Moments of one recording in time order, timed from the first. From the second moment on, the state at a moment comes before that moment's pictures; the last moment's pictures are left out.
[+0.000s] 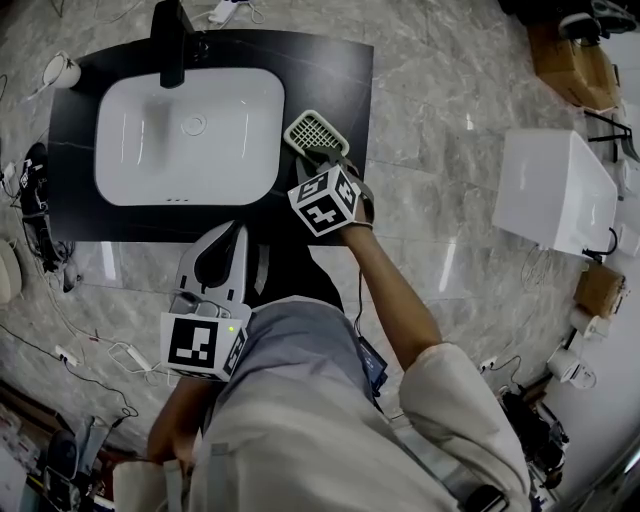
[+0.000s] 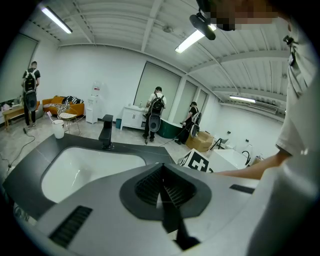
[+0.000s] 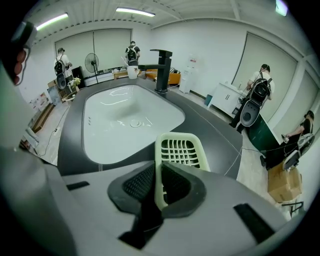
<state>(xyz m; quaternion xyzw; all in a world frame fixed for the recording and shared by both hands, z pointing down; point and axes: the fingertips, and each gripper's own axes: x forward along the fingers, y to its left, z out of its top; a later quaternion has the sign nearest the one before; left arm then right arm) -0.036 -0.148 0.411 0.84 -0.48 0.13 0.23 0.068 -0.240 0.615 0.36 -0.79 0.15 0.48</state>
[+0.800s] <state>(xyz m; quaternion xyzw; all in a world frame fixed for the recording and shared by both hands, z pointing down) -0.032 -0.139 0.414 0.85 -0.45 0.12 0.24 0.071 -0.225 0.602 0.38 -0.79 0.18 0.45</state>
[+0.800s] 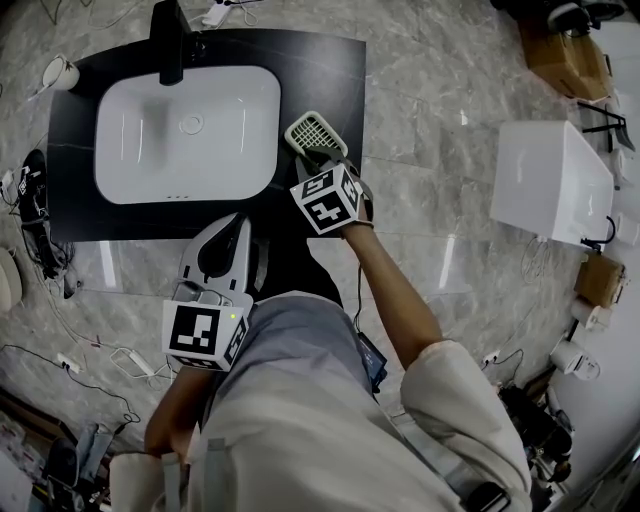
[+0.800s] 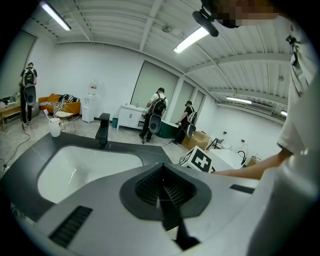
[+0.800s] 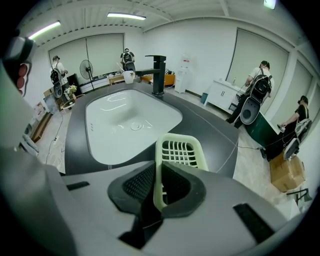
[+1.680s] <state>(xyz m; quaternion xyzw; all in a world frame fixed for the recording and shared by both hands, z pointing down) -0.036 -0.133 0.410 0.86 -0.44 0.12 0.23 0.070 -0.214 0.591 0.40 -0.78 0.17 0.45</state>
